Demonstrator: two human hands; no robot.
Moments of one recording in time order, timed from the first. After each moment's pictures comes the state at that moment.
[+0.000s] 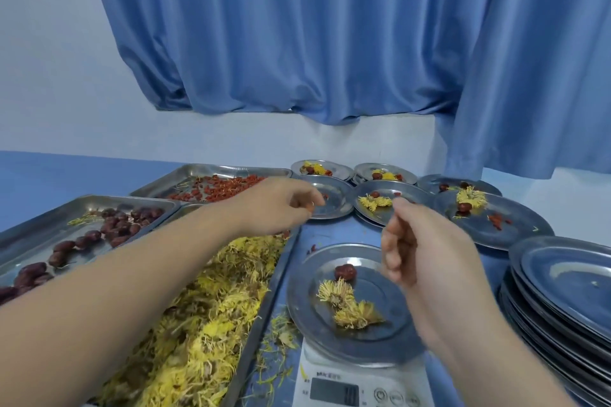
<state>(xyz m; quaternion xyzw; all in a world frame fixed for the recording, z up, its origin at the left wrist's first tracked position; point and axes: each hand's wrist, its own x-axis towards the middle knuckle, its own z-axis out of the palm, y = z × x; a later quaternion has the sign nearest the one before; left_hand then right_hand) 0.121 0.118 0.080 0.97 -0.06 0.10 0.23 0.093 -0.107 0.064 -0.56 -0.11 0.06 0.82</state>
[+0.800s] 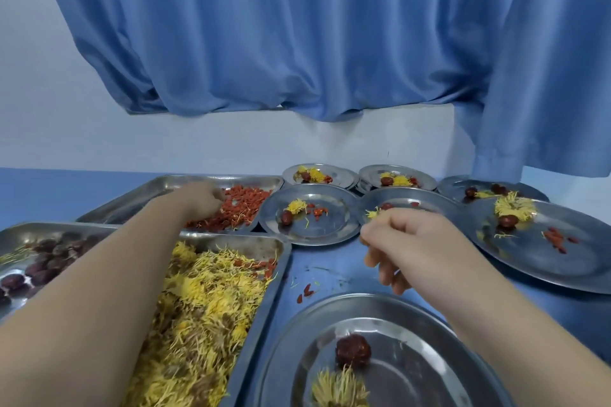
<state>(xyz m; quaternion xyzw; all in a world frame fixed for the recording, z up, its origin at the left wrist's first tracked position) 0.274 0.300 0.025 0.97 0.22 0.05 0.07 0.223 -0.080 0.040 -0.78 -0.23 0.06 0.58</state>
